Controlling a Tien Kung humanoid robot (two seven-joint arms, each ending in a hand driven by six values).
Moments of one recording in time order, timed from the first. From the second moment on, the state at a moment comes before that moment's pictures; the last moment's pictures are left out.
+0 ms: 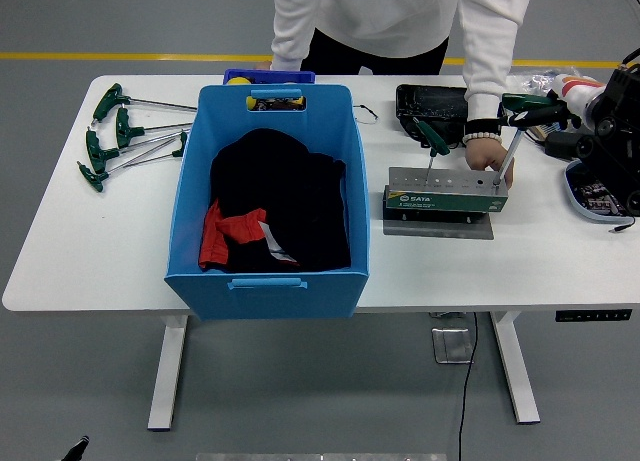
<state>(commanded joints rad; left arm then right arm) -0.15 0.11 -0.45 -0.23 0.14 0.34 -0.07 1.09 -0.30 0.58 0.61 -1.65 0.11 -0.41</state>
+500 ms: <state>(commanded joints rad) -0.13 0.11 -0.45 -0.23 0.13 0.34 -0.07 1.09 -0.35 0.60 0.68 -1.70 0.14 -0.41</state>
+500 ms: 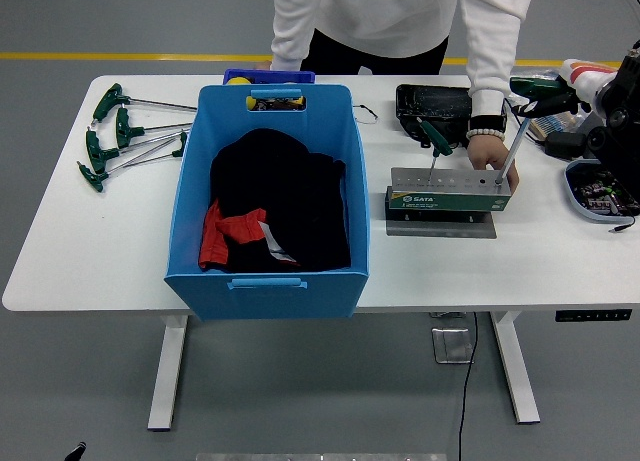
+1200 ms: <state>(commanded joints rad) -0.11 0.11 -0.46 -0.22 0.15 0.34 -0.06 1.10 -0.44 0.70 0.86 -1.74 0.17 -0.41</state>
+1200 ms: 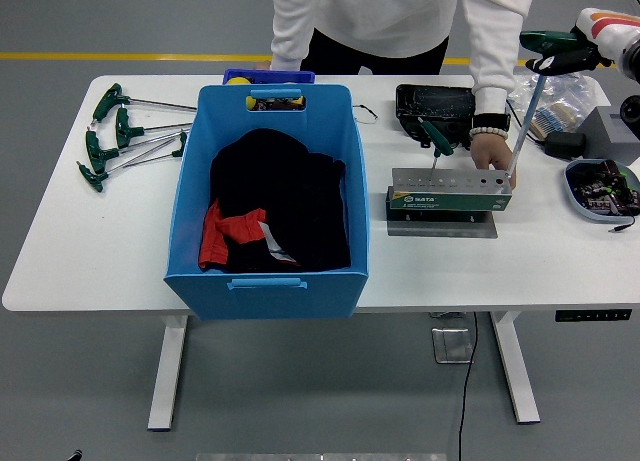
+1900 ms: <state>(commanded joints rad) -0.11 0.11 -0.50 -0.22 0.20 0.34 -0.04 1.16 -0.36 0.87 1.18 -1.84 0.05 -0.40</state>
